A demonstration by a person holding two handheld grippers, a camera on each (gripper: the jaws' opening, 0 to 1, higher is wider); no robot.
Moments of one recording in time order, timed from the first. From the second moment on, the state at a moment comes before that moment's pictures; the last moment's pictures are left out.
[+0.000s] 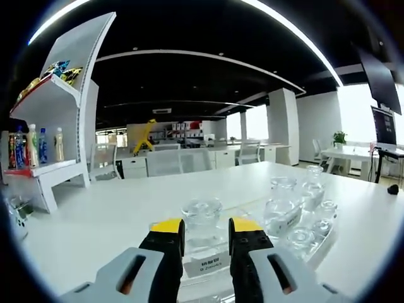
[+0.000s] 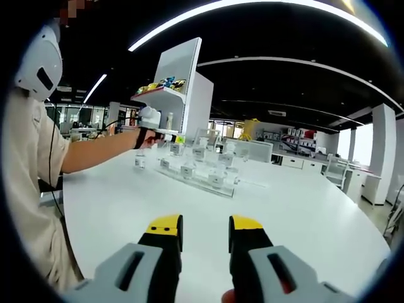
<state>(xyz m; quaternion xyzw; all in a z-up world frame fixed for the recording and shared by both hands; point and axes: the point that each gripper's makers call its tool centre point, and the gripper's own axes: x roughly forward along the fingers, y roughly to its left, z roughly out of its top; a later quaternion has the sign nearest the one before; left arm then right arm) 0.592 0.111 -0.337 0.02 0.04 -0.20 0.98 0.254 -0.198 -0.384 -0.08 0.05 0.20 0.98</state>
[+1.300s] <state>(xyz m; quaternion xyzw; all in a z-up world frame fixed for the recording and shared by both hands) 0.555 0.134 -0.308 0.01 0.00 -0.20 0.98 0.234 -0.222 -0.335 -0.07 -0.02 0.16 0.98</state>
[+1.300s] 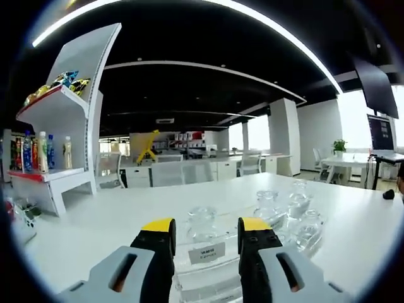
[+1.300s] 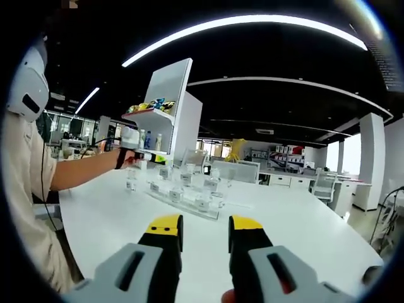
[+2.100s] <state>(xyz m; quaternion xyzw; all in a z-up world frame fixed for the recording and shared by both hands) 0.463 0.122 -0.293 0.06 -0.03 -0.24 0.97 0.220 -0.239 -0.340 -0.05 -0.03 0.15 0.99</state>
